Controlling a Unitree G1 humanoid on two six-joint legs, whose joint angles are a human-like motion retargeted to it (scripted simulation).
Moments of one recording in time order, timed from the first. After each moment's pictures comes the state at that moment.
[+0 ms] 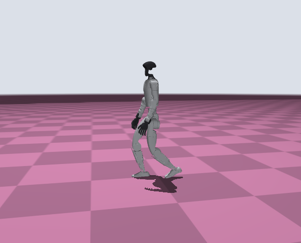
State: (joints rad) left arm -0.02 0.26 -0.36 1.14 0.16 -0.14 0.05; right arm -0.09 -0.24 0.32 1.19 -0.09 -0.08 -0.01; waist 0.00 -0.06 0.00; left_leg -0.01 -0.08 0.10 0.79 -0.52 0.00; right_leg -0.56 0.01 -0.05 0.77 -0.32 0.11
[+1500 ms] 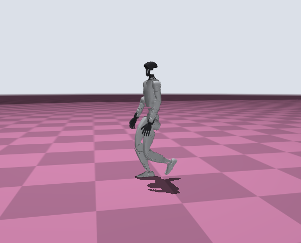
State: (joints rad) left arm -0.01 0.24 -0.36 1.12 0.13 -0.10 0.04; right arm -0.06 -0.27 0.29 1.15 -0.03 -0.06 -0.02; waist 0.03 0.03 -0.02; left_leg -0.36 0.22 0.15 1.47 -0.39 0.07; right_leg -0.45 0.15 -0.11 0.71 -0.37 0.02
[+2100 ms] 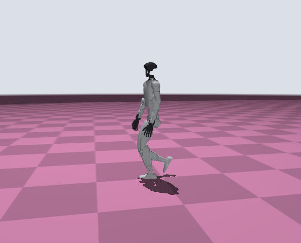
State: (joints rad) left arm 0.04 0.23 -0.35 1.18 0.12 -0.10 0.01; right arm -0.05 -0.22 0.29 1.20 -0.07 -0.06 0.07; waist 0.01 -0.24 -0.03; left_leg -0.45 -0.32 0.18 0.65 -0.47 0.22; right_leg -0.34 -0.21 0.07 1.42 -0.12 0.24
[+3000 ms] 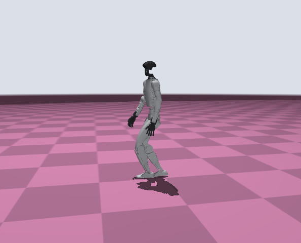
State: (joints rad) left arm 0.06 0.23 -0.34 1.15 0.12 -0.11 -0.03; right arm -0.11 -0.29 0.28 1.09 -0.01 -0.09 -0.02; waist 0.07 -0.08 -0.01; left_leg -0.68 0.04 0.20 0.96 -0.49 0.11; right_leg -0.25 0.07 -0.02 0.67 -0.49 0.05
